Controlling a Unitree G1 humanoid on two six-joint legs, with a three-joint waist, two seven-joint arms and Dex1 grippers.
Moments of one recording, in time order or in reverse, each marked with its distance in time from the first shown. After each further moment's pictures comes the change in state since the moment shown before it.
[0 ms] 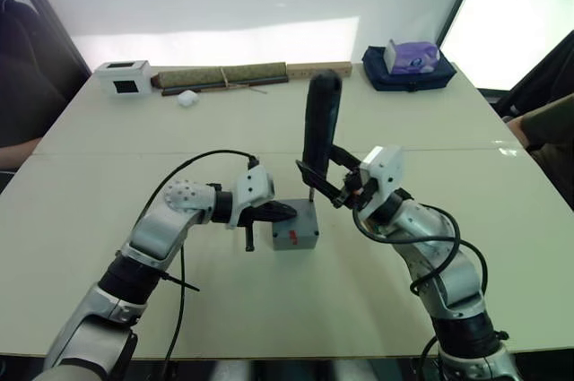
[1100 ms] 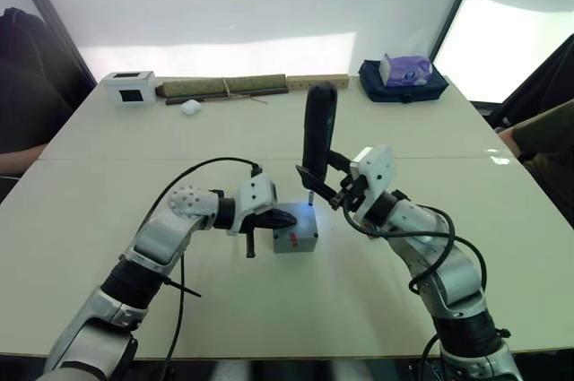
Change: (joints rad) left arm 0.017 -0.003 -0.028 0.005 0.017 0.000 0.005; right arm -0.023 -0.014 0.021 0.002 -0.023 0.143 -0.056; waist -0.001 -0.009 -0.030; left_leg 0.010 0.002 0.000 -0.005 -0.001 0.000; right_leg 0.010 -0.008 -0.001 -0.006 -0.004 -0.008
